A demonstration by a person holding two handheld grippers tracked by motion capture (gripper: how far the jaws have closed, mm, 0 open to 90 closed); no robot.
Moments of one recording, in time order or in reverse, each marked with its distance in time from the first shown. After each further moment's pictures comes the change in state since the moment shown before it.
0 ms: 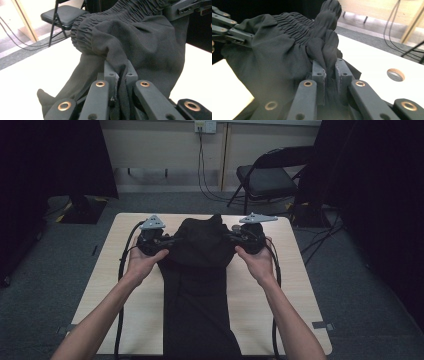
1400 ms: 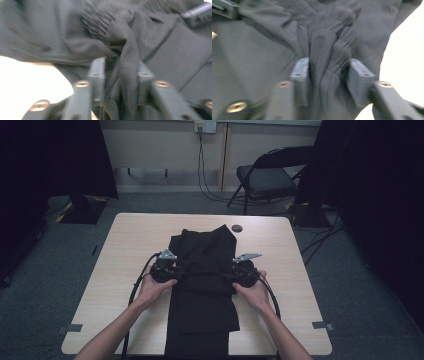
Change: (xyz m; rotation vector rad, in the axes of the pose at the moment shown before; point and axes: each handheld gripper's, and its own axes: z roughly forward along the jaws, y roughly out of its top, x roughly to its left) left arm 0.012 -0.106 0.070 0.197 -0.004 -0.121; right arm -0.015 -0.128 0.057 0.273 -0.013 0.032
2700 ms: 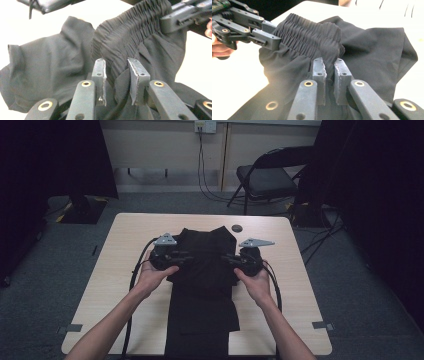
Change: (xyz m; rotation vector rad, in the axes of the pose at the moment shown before) left arm -0.028 0.053 -0.038 -0.131 -0.083 0.113; right arm 0.021 0.045 -0.060 -0.241 0.115 0.039
